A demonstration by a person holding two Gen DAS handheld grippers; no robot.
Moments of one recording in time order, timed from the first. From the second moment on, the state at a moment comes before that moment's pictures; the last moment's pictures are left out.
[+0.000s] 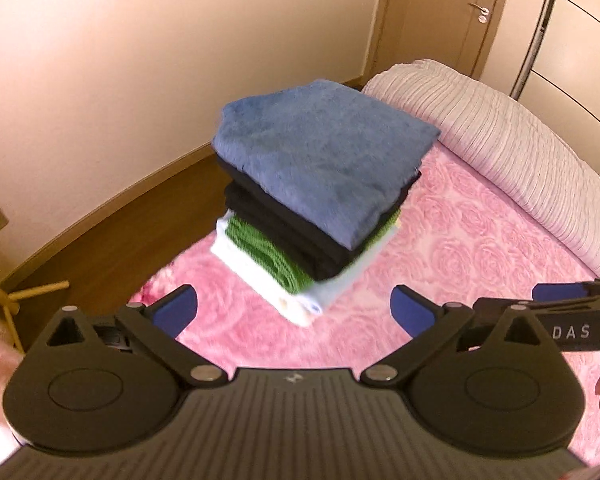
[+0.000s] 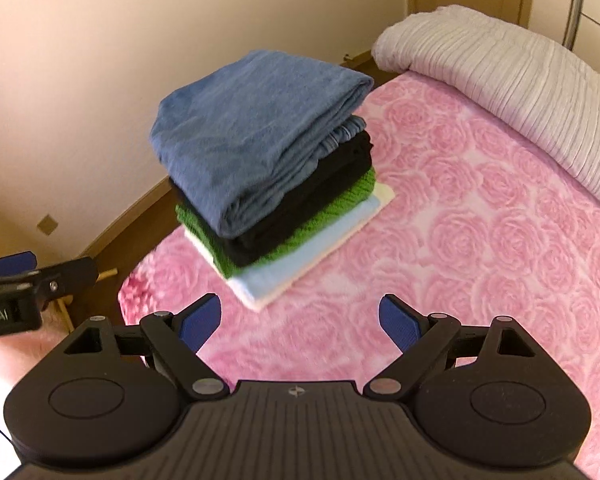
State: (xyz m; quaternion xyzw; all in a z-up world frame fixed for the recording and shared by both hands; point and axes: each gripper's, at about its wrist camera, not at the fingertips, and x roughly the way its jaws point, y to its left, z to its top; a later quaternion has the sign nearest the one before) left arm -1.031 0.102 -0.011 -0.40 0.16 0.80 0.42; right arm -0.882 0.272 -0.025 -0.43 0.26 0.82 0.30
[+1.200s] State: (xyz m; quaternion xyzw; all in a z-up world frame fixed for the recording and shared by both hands) left arm -0.910 0.108 -0.035 -0.38 0.15 0.88 0.23; right arm -0.788 0.283 -0.038 -0.45 0.19 0.84 0.23
